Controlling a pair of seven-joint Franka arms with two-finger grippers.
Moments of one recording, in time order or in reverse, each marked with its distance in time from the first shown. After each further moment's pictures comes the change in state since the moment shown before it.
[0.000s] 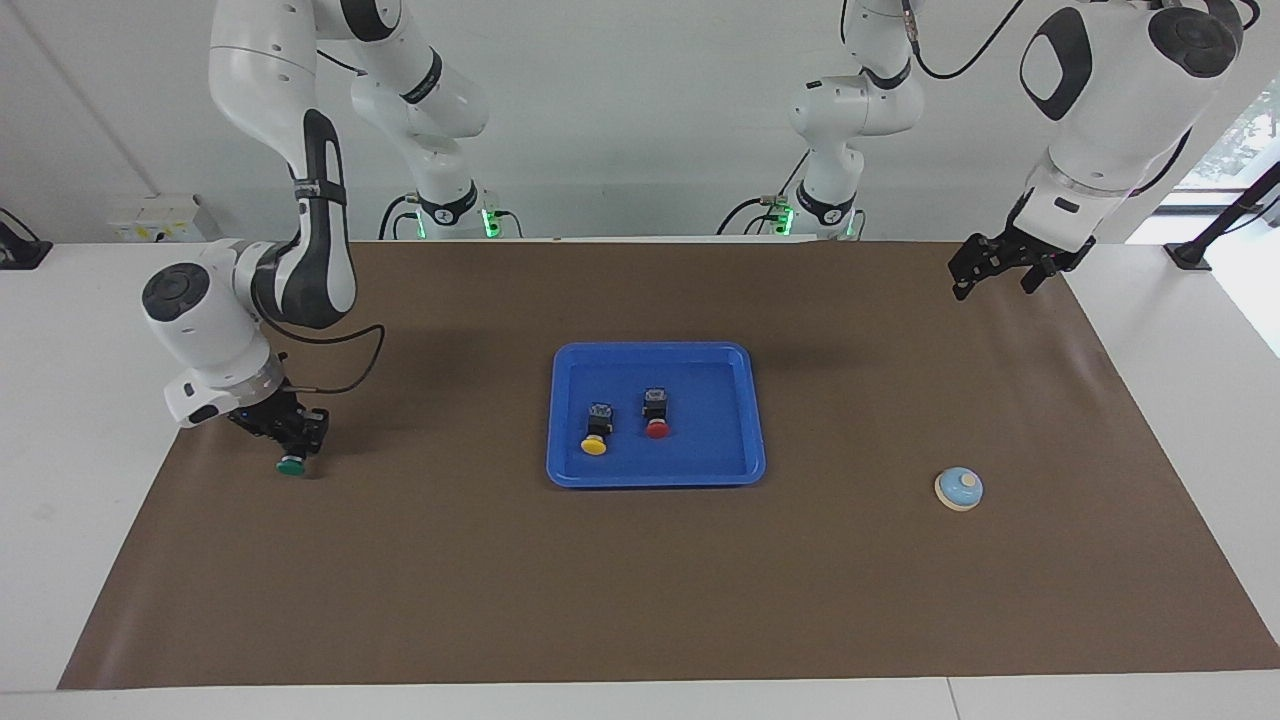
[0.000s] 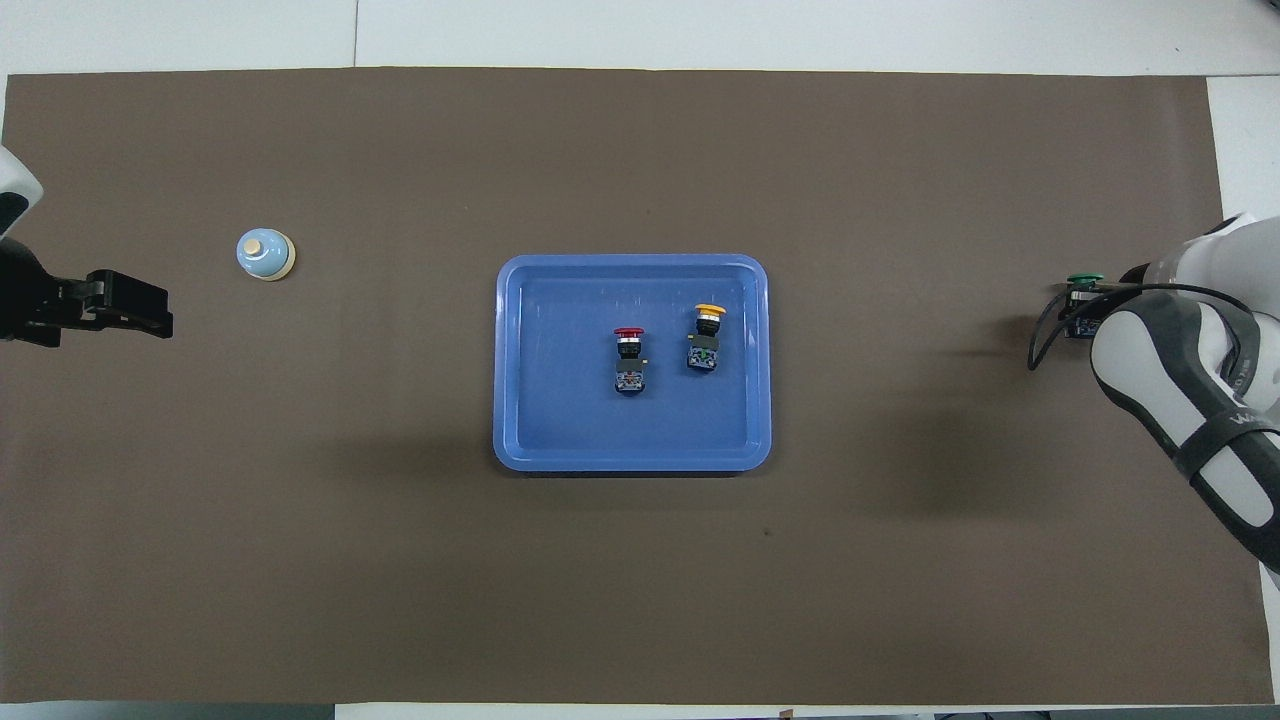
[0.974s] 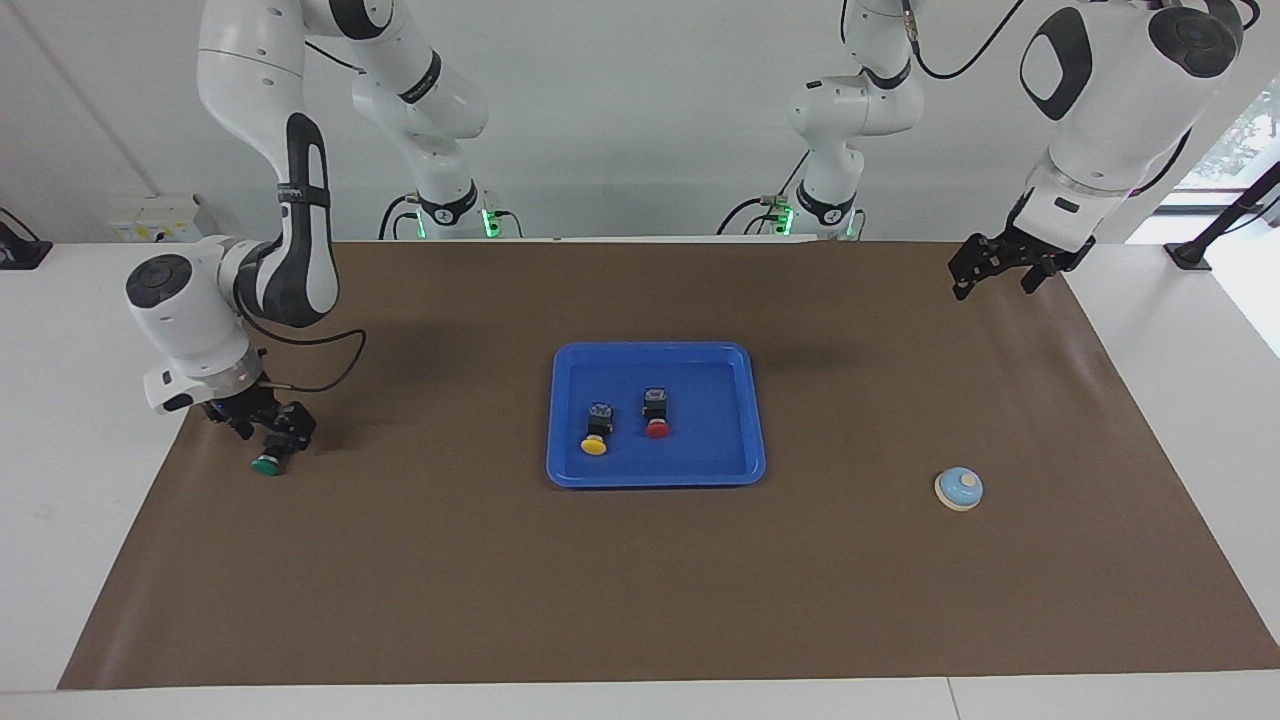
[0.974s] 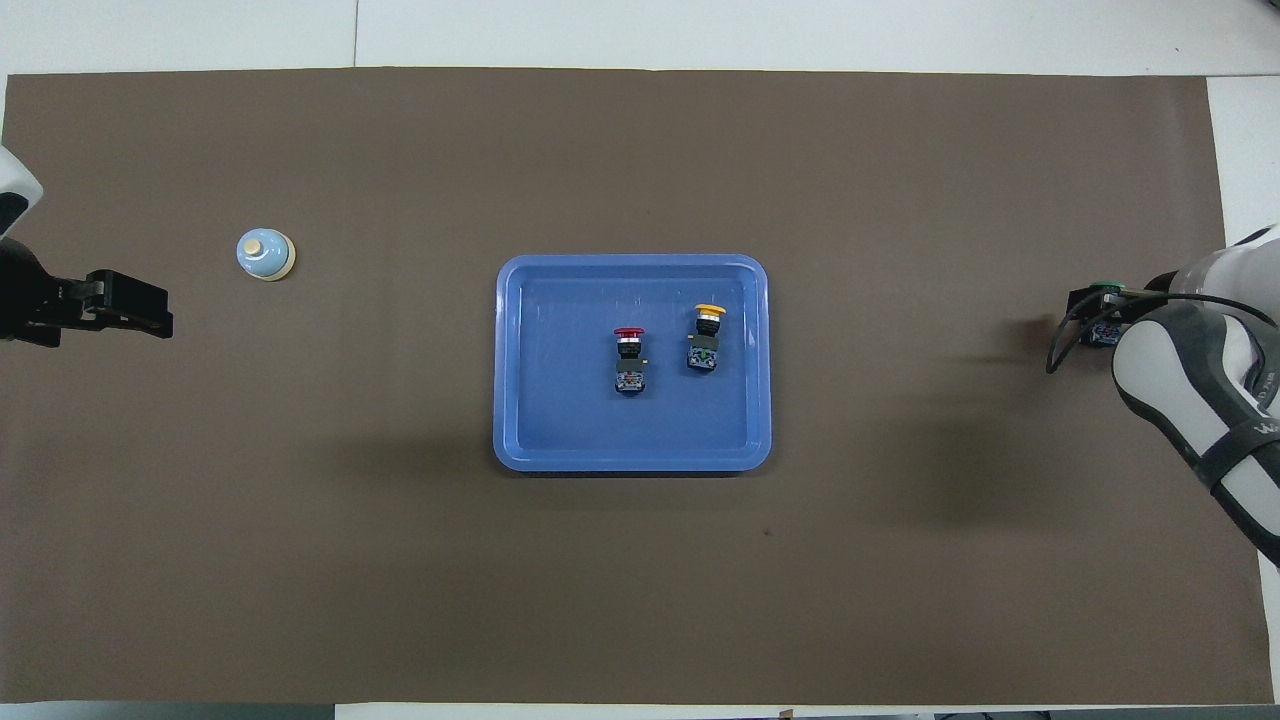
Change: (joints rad) left arm 0.000 0.000 0.000 0.000 0.000 0.000 0.000; right arm -0.102 0.013 -0.022 -0.132 0.000 0.228 -0.047
